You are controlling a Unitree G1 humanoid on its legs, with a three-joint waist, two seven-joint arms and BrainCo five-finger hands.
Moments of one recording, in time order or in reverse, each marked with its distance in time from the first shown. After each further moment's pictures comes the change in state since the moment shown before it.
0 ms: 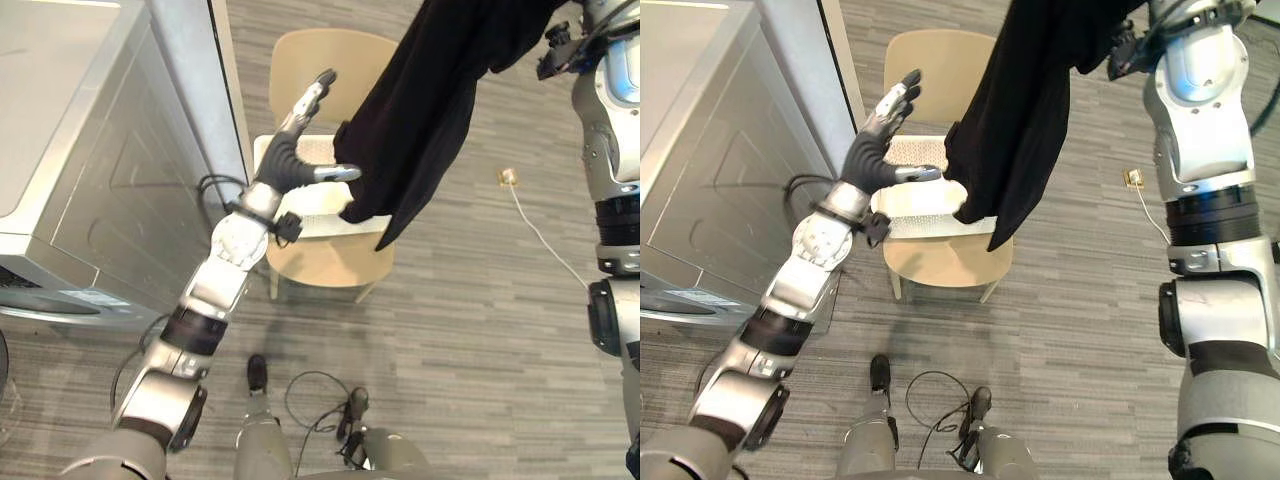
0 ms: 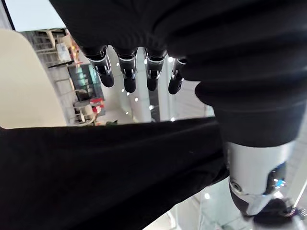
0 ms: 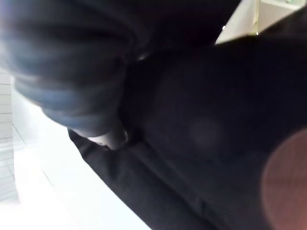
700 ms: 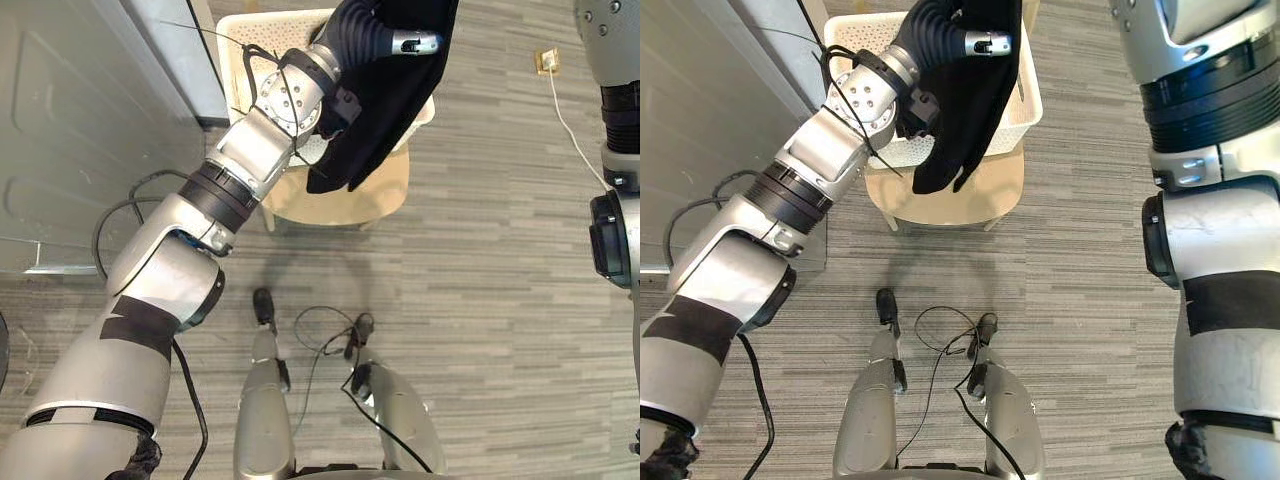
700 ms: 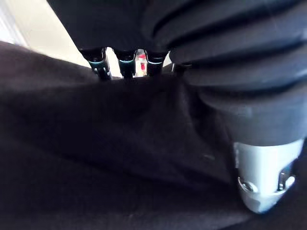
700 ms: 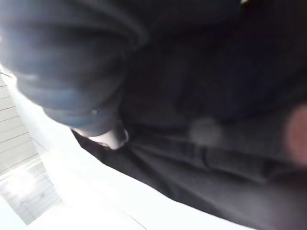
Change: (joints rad) left arm -0.704 0.043 -0.357 0.493 -0.399 0.087 0.000; right arm -0.463 0.072 0.213 0.014 0.256 -0.009 -0.072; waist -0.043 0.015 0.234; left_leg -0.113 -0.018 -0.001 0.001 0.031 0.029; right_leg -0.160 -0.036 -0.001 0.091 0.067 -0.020
